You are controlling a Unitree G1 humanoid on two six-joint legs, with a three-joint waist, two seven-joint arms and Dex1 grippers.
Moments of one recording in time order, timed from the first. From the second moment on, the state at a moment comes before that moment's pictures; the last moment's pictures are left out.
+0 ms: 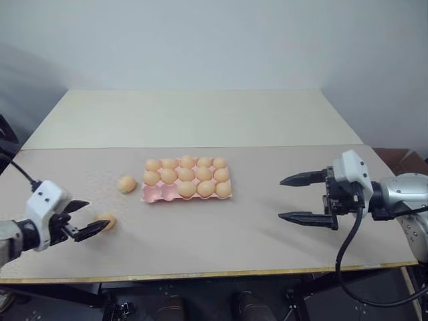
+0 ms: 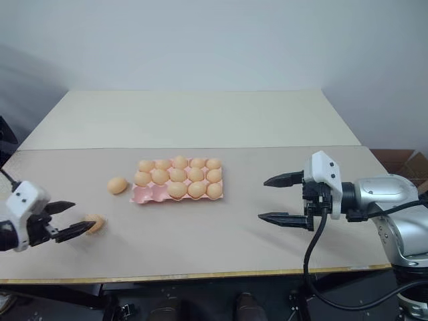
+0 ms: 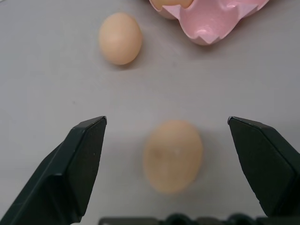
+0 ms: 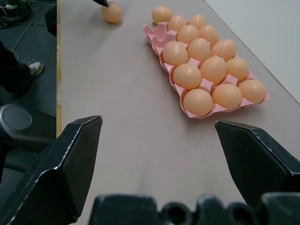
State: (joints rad) left arm 0.10 0.98 0.42 -0.19 -0.43 0.62 -0.90; right arm -0.33 -0.91 -0.18 -0.33 0.57 0.53 1.28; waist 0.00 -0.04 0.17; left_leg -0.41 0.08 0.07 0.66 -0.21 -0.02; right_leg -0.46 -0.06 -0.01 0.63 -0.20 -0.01
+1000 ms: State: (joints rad) left arm -0.43 0.78 0.05 -0.10 -0.40 0.56 -0.95; right arm -0.33 -0.92 -0.18 -0.37 0.61 0.53 1.19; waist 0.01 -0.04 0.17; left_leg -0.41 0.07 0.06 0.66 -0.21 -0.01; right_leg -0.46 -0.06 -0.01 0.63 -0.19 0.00
